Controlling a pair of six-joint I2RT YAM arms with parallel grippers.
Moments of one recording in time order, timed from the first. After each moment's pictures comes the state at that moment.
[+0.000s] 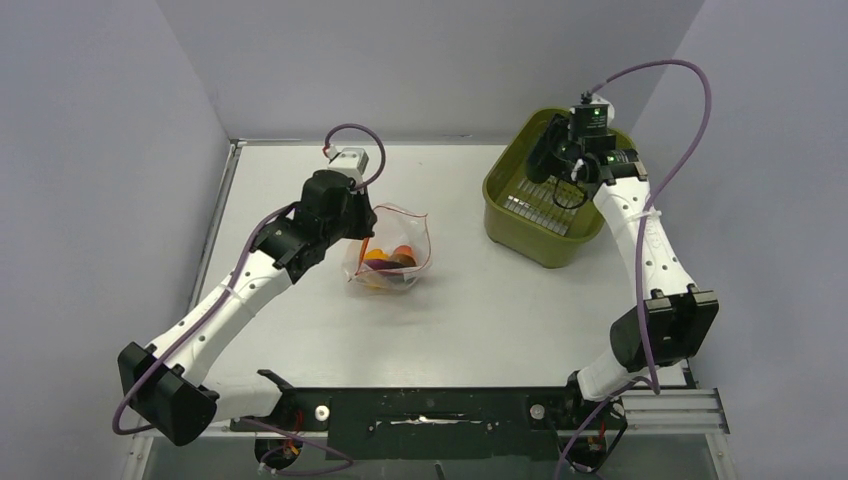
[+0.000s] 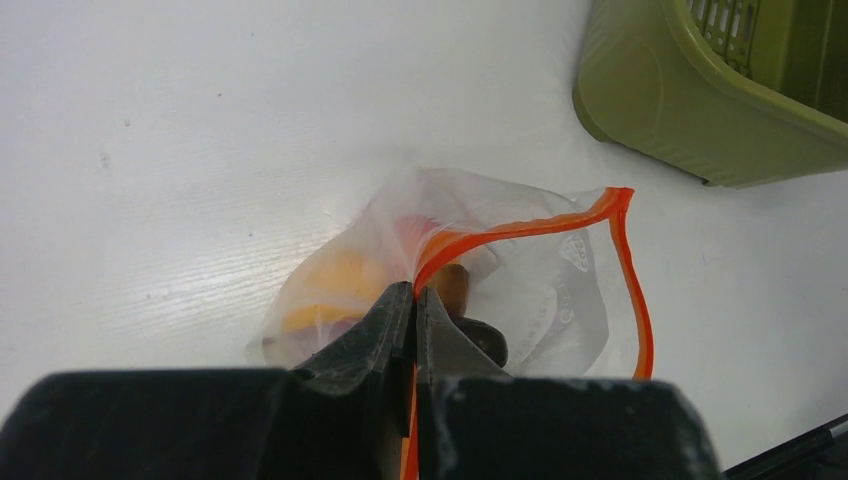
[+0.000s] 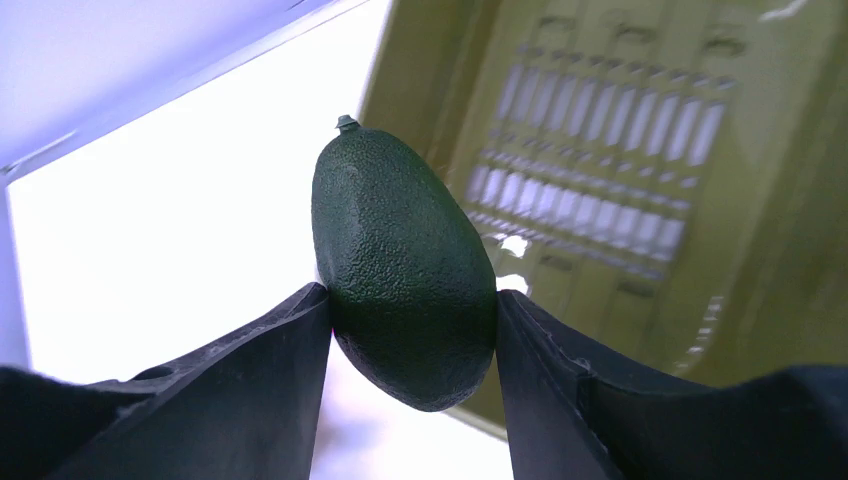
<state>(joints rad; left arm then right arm) -0.59 1.24 1.19 -0.50 -0.14 -0.38 0.12 1.57 1.65 -0.72 0.10 0.51</state>
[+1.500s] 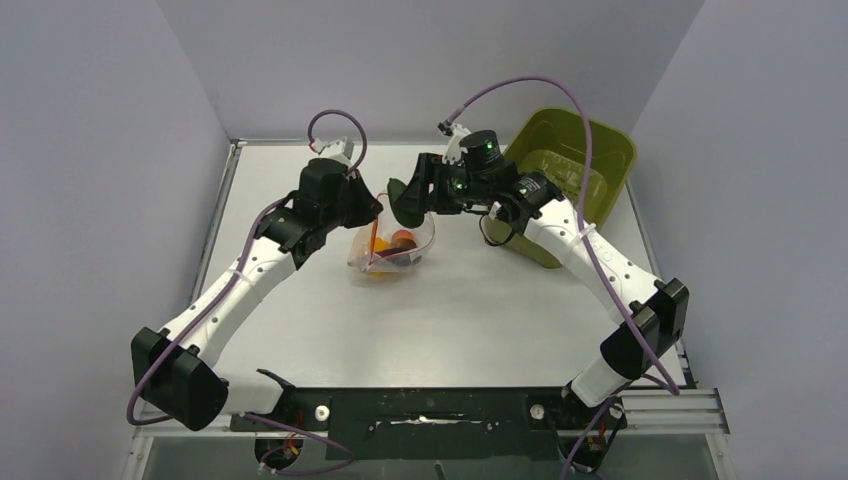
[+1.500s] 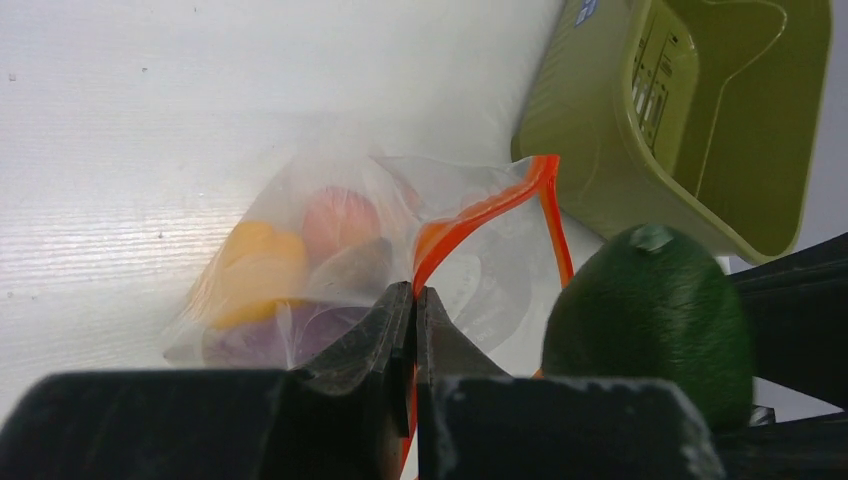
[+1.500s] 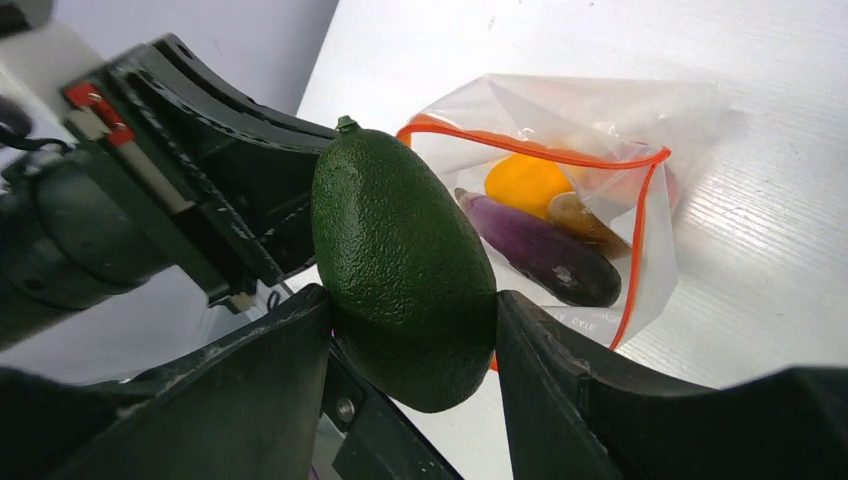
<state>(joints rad) -0.50 1.33 1.22 -0.42 -0.04 -0.62 0.64 1.58 1.62 -0.55 -0.29 0.61</state>
